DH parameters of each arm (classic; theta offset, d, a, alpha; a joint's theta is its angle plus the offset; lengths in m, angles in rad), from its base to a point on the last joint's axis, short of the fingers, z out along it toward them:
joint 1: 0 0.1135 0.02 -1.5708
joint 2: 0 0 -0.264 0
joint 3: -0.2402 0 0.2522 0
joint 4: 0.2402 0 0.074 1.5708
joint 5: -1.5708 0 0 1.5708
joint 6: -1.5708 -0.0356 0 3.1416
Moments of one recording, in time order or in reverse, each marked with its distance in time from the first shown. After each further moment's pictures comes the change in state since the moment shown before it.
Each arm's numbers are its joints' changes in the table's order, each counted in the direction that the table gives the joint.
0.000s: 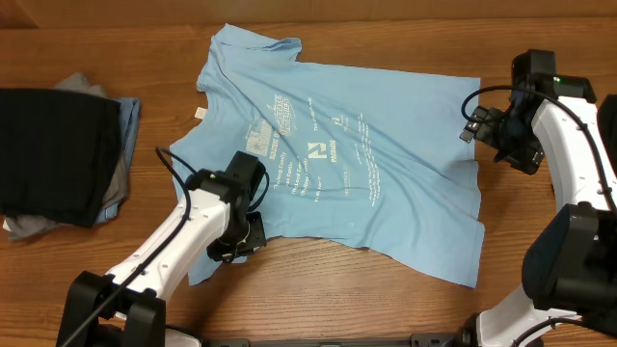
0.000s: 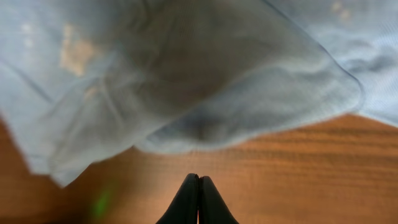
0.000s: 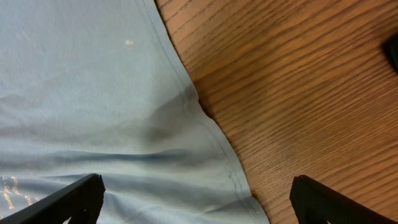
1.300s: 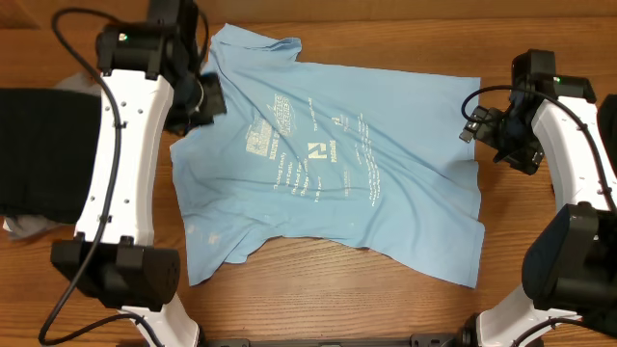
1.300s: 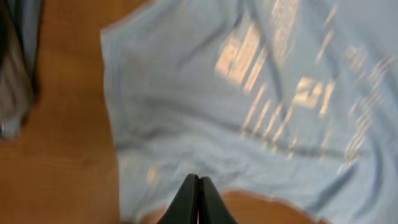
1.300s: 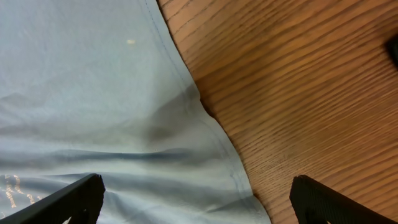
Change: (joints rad) left arm 0.256 0.367 -1.210 0.585 0.020 -0.233; right arm 0.000 0.000 0.000 0.000 0.006 0.000
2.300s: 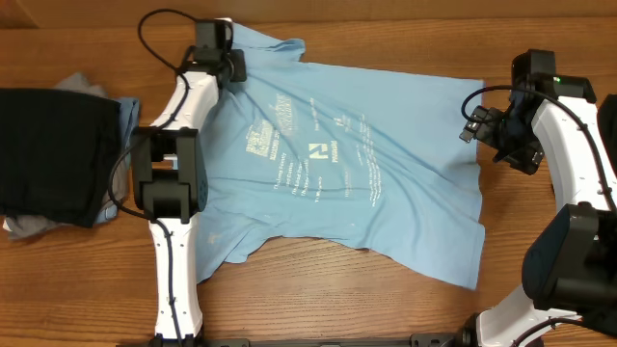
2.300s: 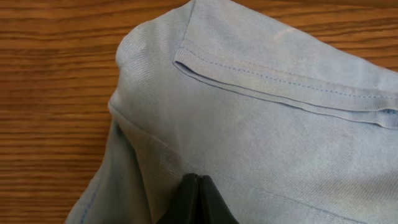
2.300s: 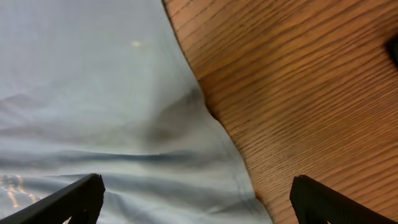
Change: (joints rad) left arm 0.060 0.680 0.017 -1.266 0.051 -0.263; right arm 0.000 0.000 0.000 0.000 0.000 0.001
